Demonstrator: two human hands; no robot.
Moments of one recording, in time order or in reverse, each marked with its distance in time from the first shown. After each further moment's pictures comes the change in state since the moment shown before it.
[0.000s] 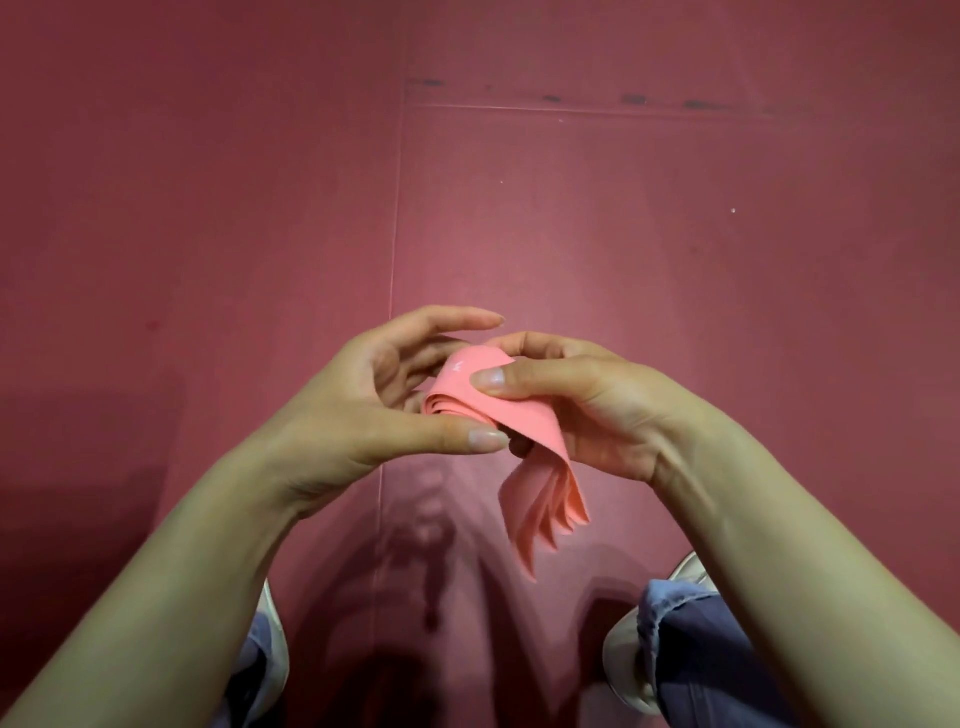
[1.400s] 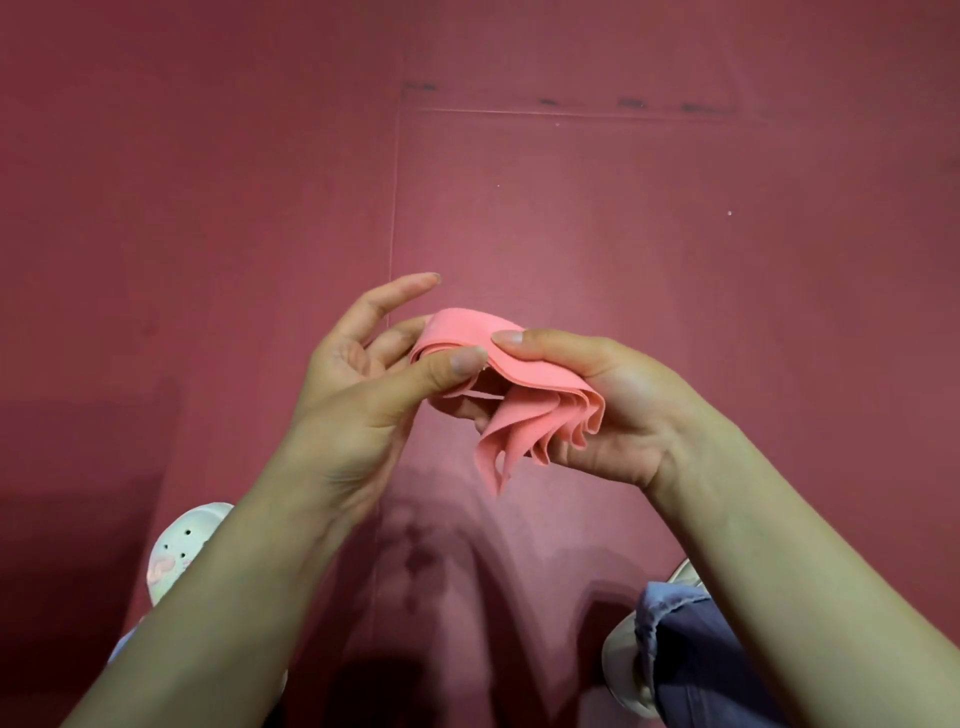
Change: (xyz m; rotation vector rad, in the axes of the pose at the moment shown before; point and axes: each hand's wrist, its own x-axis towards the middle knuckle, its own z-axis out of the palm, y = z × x) left_hand 0.010 0.002 0.025 -0.391 0.437 0.084; right_hand 0.001 -0.003 -0.002 0.341 -0.099 0.049
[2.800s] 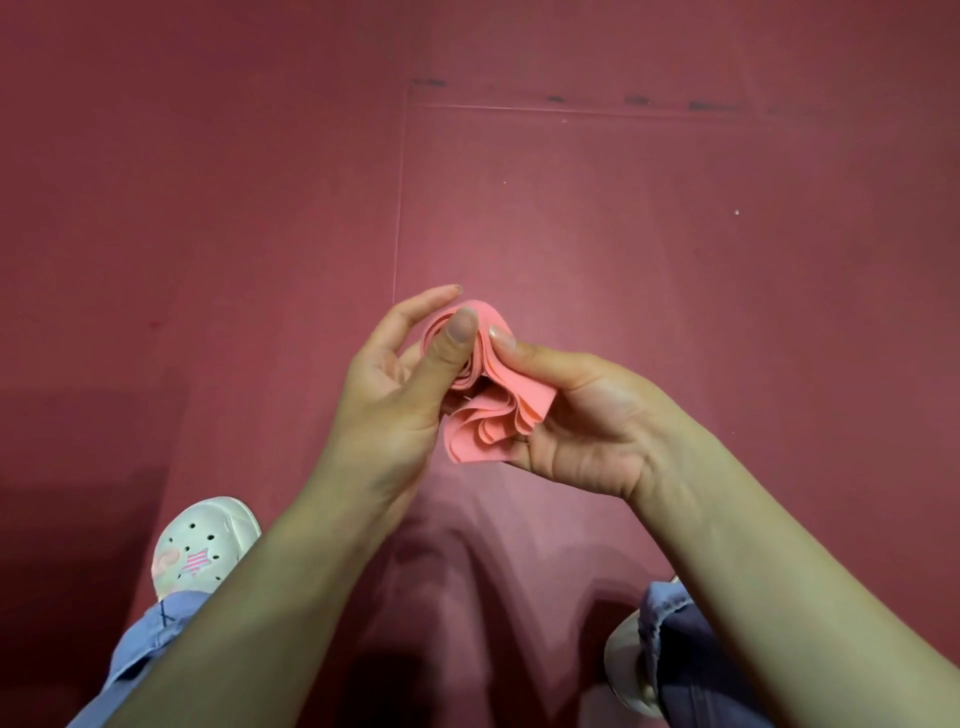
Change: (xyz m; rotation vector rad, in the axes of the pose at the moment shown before) left_hand -0.004 -0.012 0.010 0.050 0.076 -0.017; right_hand 0.008 0.014 0.008 0.043 0.011 0.013
